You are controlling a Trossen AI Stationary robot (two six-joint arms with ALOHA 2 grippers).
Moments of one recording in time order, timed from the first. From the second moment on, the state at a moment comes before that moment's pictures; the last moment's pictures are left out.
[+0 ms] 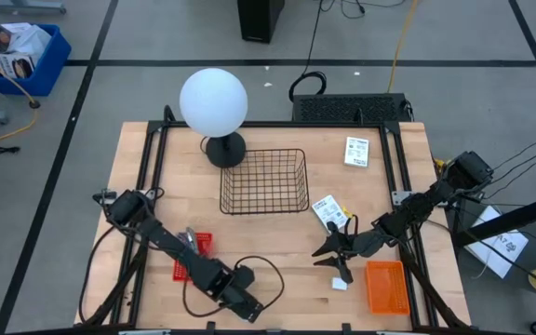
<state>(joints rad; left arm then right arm) -0.64 2.03 1.39 -0.47 0.08 -1.59 0.58 1.44 0.35 0.65 0.26 0.44</state>
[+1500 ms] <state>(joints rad) -0.77 1.95 1.39 -0.44 -0.30 -0.21 0.52 1.44 0.35 0.64 0.26 0.48</state>
